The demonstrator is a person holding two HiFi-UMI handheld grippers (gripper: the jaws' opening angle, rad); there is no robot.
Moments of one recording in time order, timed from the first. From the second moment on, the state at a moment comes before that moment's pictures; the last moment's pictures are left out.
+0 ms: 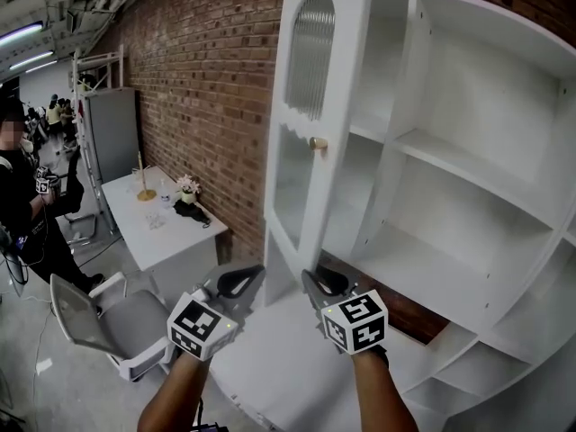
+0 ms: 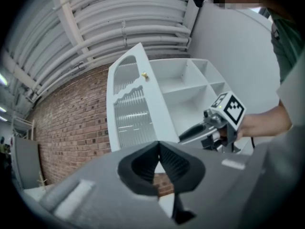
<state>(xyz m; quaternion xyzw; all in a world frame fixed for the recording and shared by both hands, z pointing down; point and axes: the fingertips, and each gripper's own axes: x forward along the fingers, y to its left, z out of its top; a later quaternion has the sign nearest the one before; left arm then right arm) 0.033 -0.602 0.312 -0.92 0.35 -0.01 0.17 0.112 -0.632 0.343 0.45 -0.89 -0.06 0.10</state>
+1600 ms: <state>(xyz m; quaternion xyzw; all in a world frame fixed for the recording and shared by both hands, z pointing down) -0.072 -0.548 0.305 -0.86 0.48 -0.03 0.18 -0.037 -0.601 0.318 0.37 -0.92 -0.10 0.04</state>
